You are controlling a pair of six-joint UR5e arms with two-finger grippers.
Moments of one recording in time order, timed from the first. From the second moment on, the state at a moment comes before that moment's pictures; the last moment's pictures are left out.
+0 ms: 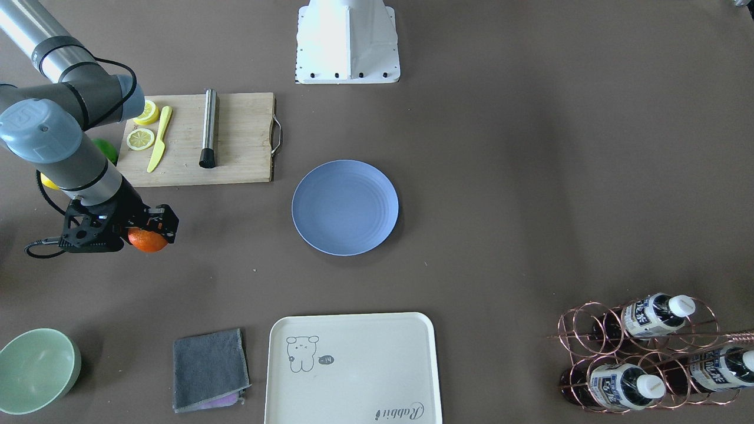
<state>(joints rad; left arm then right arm) -1.60 -1.57 -1.60 -1.65 -2.35 0.10 0.85 -1.22 1.65 -1.30 2.06 1.00</state>
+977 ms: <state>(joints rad) -1.59 -1.54 -1.60 -1.65 -2.36 0.10 0.50 -0.69 1.42 -1.59 1.76 1.63</state>
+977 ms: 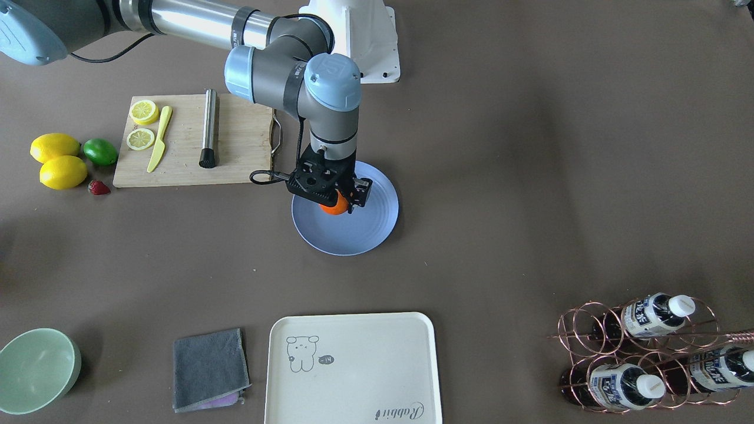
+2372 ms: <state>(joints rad) -1.59 -1.54 -1.60 -1.65 -2.37 0.10 0.54 -0.68 1.39 -1.47 1.79 1.56</state>
